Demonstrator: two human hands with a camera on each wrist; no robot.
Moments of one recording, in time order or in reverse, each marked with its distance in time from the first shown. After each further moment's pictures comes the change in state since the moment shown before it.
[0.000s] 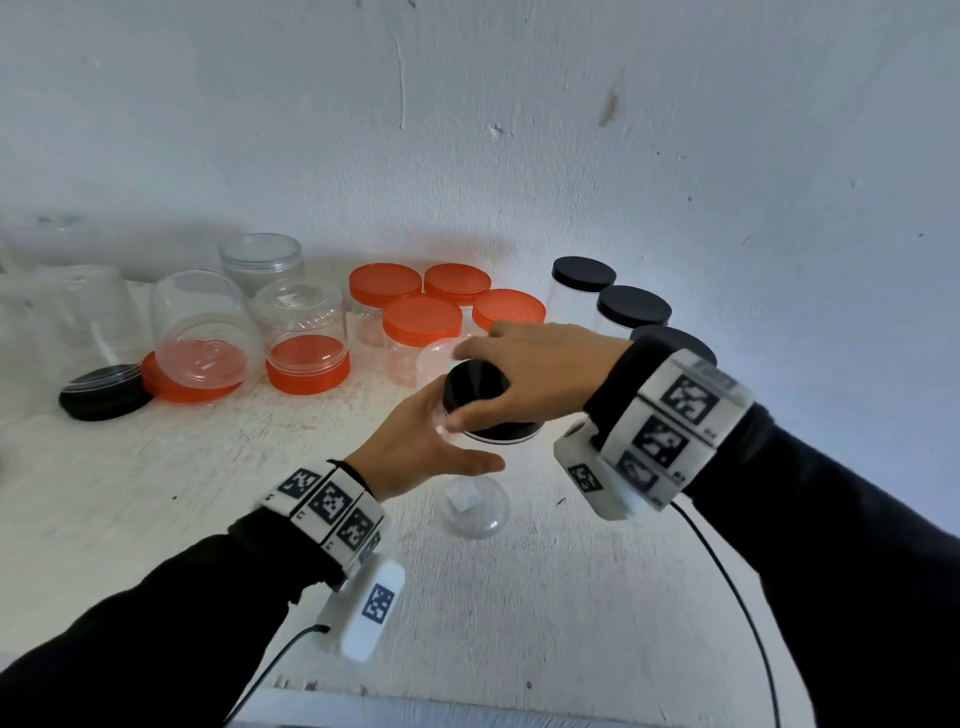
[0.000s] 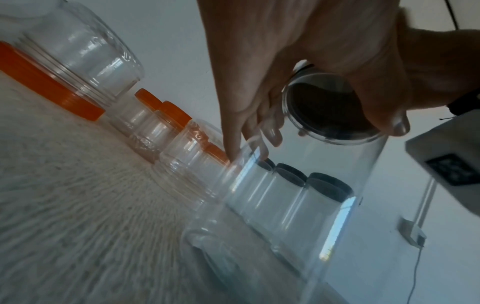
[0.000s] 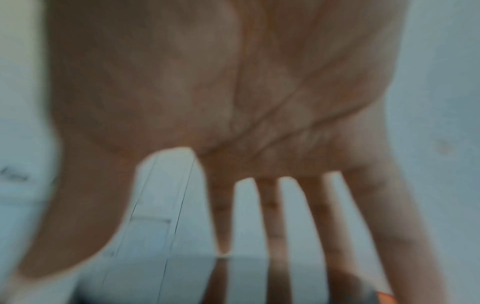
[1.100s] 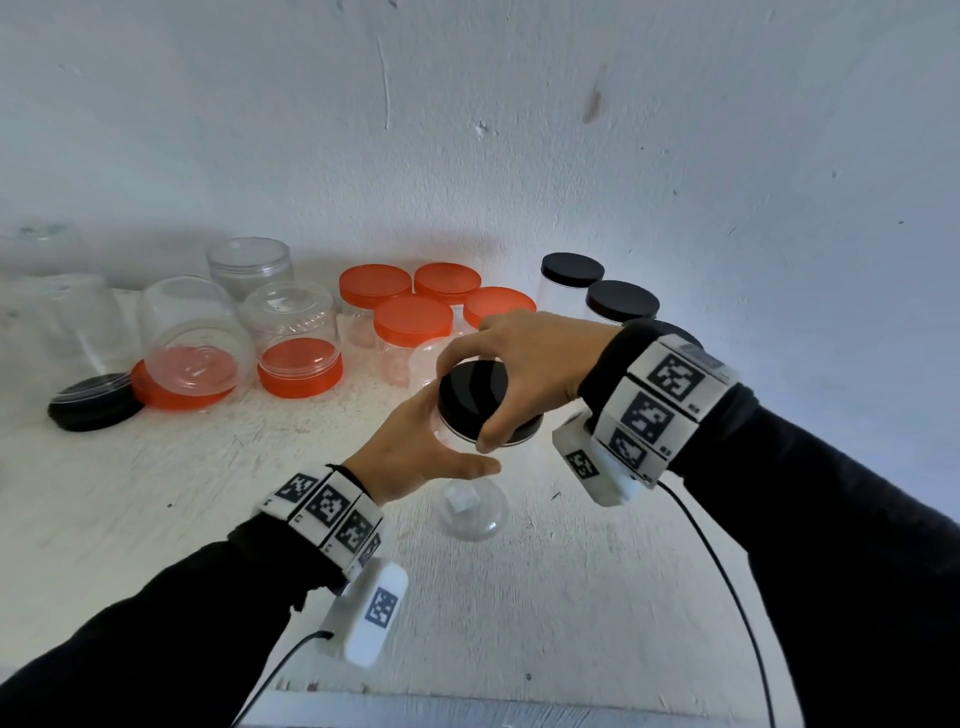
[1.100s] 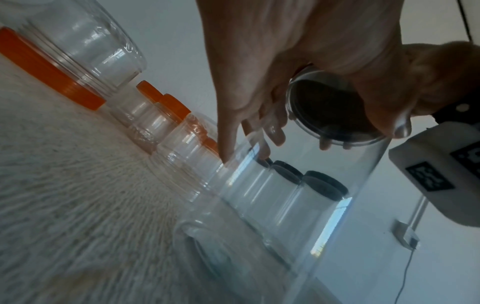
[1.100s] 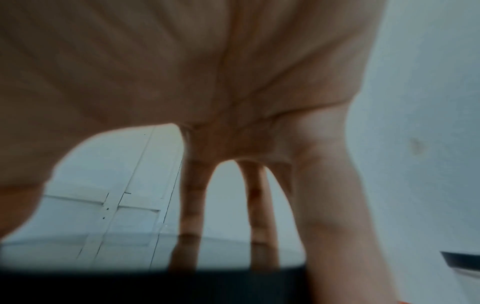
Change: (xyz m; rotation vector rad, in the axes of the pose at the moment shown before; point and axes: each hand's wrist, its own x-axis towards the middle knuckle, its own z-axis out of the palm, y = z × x) left_hand -0.001 -0.002 0.003 0.019 -0.022 0.003; right_hand -0.003 0.001 -0.005 0.138 0.007 -0.066
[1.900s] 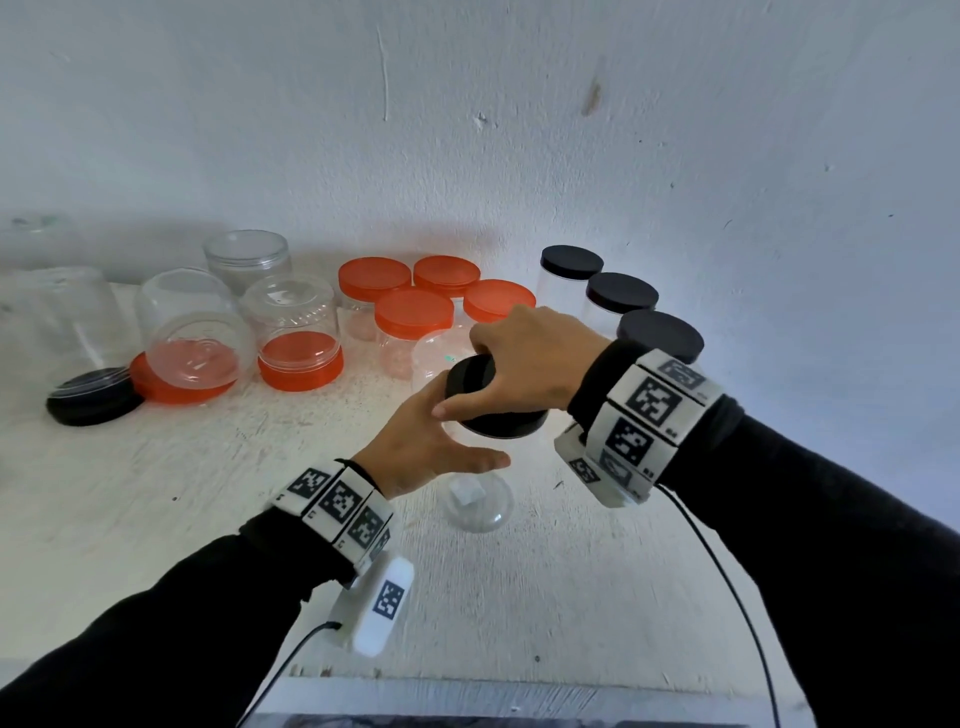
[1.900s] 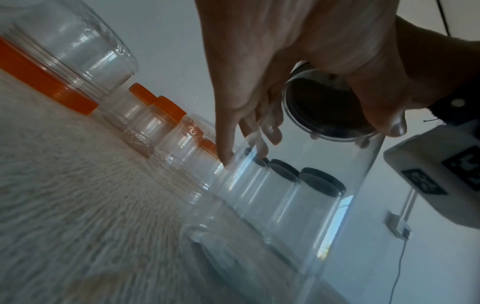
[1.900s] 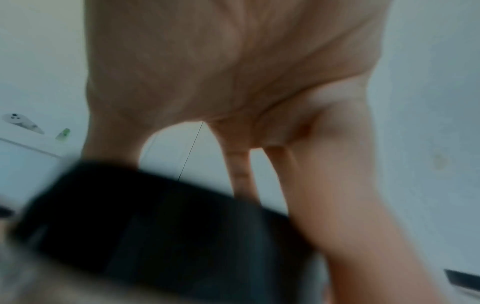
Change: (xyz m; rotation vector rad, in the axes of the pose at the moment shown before) left_hand -0.002 -0.008 -0.001 -0.049 -0.024 0.001; right_hand 0.002 -0.014 0.016 -0.229 0.196 0.195
